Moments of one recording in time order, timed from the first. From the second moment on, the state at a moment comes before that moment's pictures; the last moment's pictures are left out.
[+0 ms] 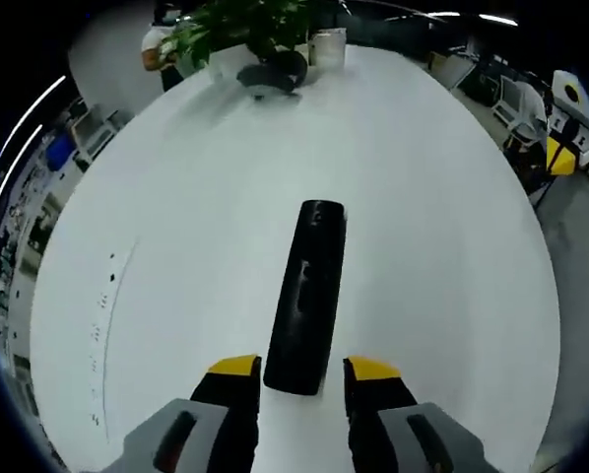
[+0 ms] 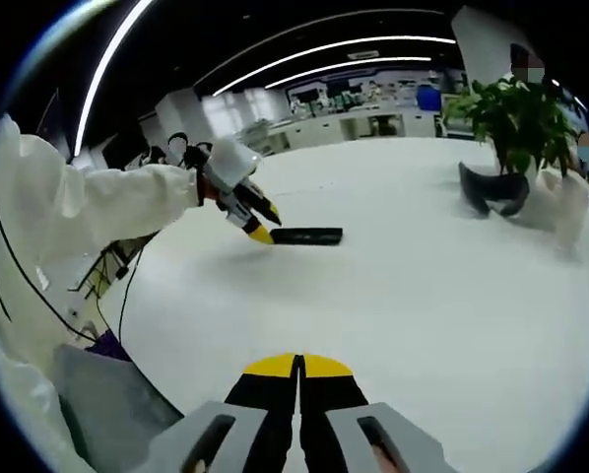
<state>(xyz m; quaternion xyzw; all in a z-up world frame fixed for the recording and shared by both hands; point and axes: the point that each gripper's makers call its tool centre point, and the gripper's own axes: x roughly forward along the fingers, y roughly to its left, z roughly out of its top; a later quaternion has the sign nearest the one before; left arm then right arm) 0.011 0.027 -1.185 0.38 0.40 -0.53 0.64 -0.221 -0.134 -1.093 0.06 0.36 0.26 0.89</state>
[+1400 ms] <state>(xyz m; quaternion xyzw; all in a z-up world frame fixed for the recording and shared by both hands) -0.004 0.029 -1.195 0.38 0.43 -0.53 0.62 -0.226 -0.114 -1.055 0.02 0.32 0.28 0.91</state>
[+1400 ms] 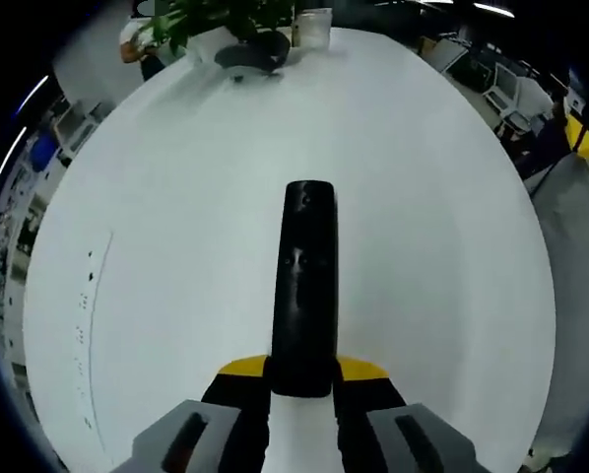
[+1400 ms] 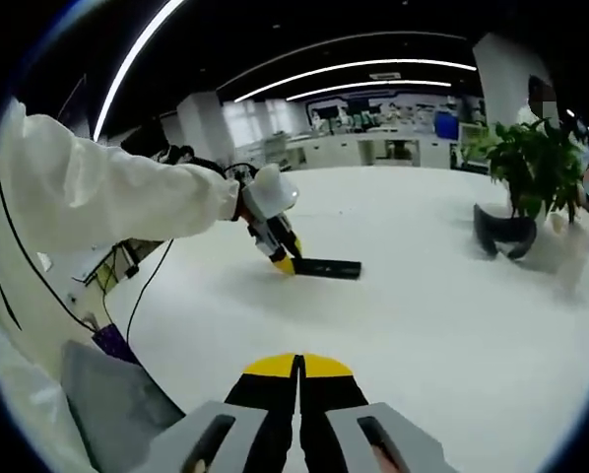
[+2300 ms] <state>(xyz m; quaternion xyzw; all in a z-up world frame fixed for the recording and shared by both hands) -0.067 0.023 -1.197 0.38 0.44 -0.52 0.62 -0.231 -0.093 -1.044 0.01 0.31 0.32 0.90</state>
